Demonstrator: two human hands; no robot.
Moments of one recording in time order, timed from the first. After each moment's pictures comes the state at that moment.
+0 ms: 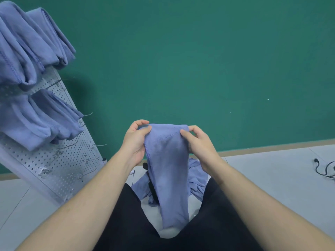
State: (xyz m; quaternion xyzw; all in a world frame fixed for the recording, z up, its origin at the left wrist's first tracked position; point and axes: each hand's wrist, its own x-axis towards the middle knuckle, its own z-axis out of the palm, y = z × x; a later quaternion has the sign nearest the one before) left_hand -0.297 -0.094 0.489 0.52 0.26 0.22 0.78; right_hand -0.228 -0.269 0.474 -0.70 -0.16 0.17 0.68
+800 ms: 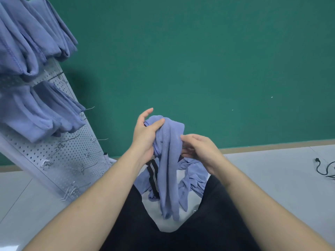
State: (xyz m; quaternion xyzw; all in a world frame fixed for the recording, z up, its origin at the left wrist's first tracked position) left_hand -0.290 -0.113 0.482 0.55 0.22 0.25 0.77; right_hand -0.232 -0.278 0.461 -0.69 -0.16 0.28 0.65
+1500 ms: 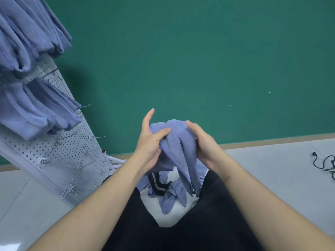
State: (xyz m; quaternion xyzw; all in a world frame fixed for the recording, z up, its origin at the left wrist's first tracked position) left_hand -0.307 -0.142 0.470 0.55 0.15 0.21 0.80; right_hand -0.230 -0.285 0.462 -0.64 -0.12 0.31 0.69
